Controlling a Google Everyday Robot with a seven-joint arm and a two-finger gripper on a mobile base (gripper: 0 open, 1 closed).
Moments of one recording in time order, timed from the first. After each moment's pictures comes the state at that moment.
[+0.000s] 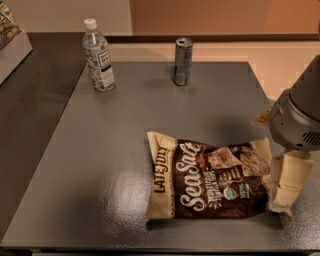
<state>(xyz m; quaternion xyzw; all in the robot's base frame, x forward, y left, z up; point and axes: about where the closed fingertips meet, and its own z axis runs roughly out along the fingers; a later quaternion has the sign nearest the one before) 0.380 -0.206 0.876 -0.64 0.76 0.04 0.07</state>
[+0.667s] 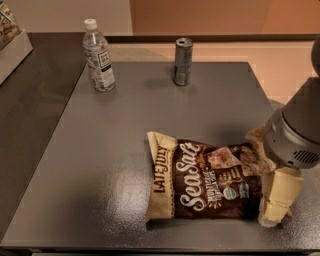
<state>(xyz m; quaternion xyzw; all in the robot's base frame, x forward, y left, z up) 0.364 -0.194 0.852 -0.63 0.77 0.06 0.07</state>
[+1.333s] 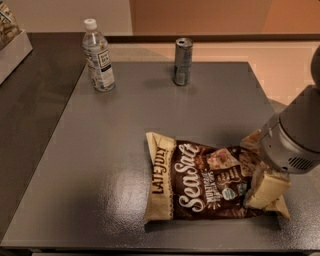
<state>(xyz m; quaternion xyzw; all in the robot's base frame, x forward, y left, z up) 0.367 -0.186 0.844 -0.63 0.77 0.05 0.10</state>
